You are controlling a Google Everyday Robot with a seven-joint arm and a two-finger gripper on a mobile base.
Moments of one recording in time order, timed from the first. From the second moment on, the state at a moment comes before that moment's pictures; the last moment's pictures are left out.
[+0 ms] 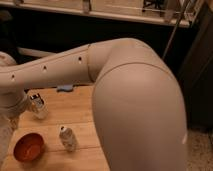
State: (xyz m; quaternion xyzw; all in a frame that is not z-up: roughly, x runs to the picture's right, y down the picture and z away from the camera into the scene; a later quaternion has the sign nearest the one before) arm -0.340 0.122 0.583 -0.32 0.05 0.32 0.89
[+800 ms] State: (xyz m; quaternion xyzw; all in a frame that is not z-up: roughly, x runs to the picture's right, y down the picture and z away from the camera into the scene) arm -0.419 0.188 0.595 -0.40 0.04 0.27 0.87
